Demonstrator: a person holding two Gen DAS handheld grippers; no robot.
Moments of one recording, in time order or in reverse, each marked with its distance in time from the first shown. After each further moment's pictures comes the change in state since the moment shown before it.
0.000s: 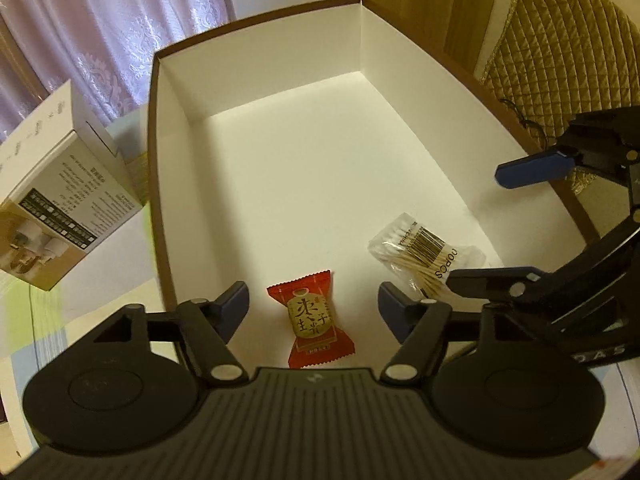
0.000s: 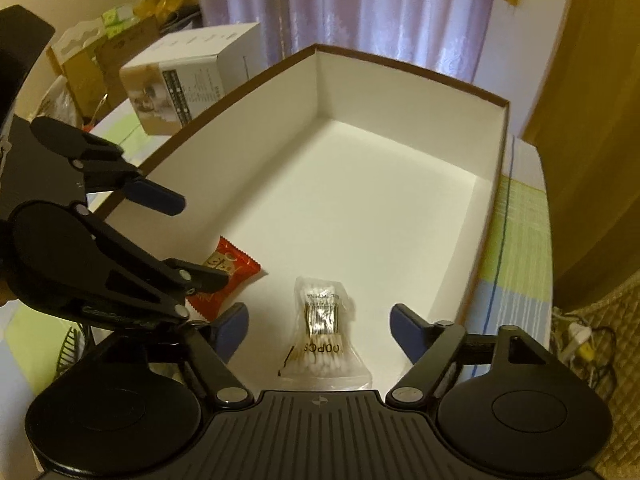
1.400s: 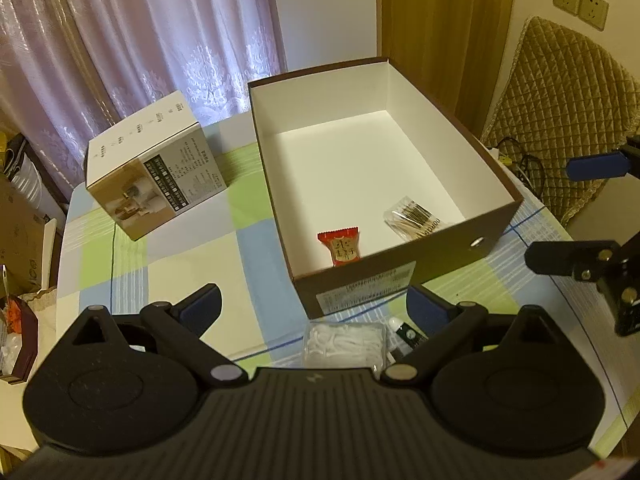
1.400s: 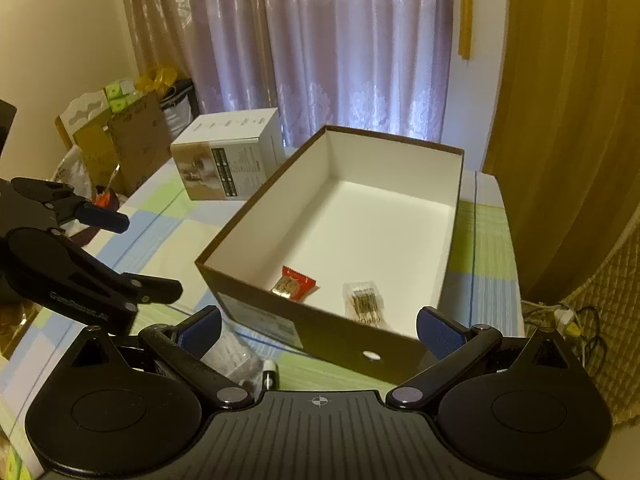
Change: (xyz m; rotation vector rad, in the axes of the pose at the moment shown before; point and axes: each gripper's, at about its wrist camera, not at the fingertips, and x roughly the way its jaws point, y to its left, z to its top) left arm -0.141 0.005 -0.081 -0.081 -0.135 0.085; right arm -0.129 0.065 -0.039 0.111 -0.202 -0.026
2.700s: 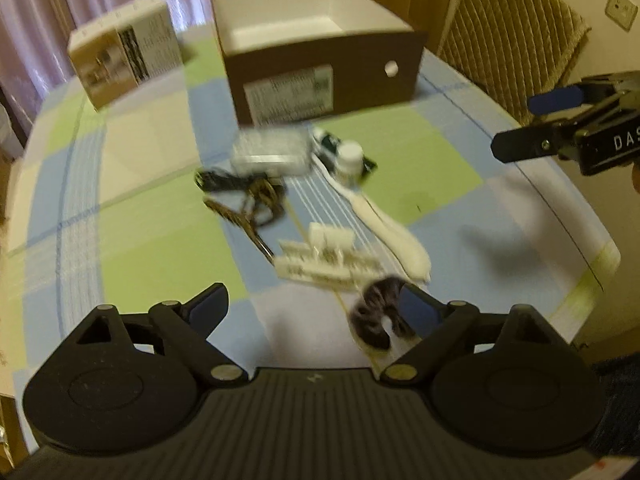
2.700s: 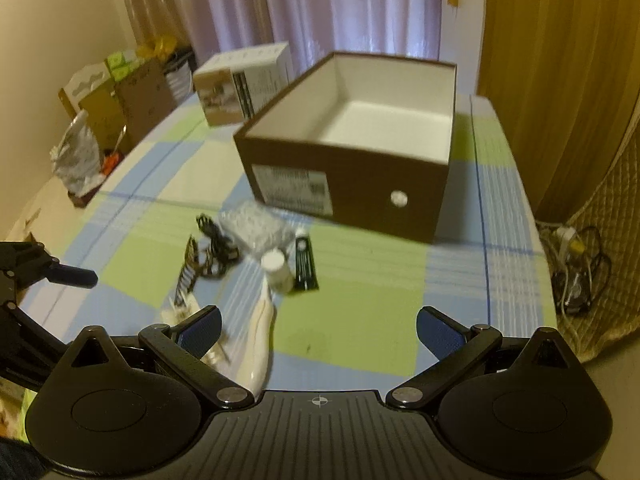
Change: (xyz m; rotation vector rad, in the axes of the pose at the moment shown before) left arm -0.039 -0.039 -0.181 -0.003 0.110 -0.141; right arm -0.036 0.032 -0.117 0.052 0.106 -0.004
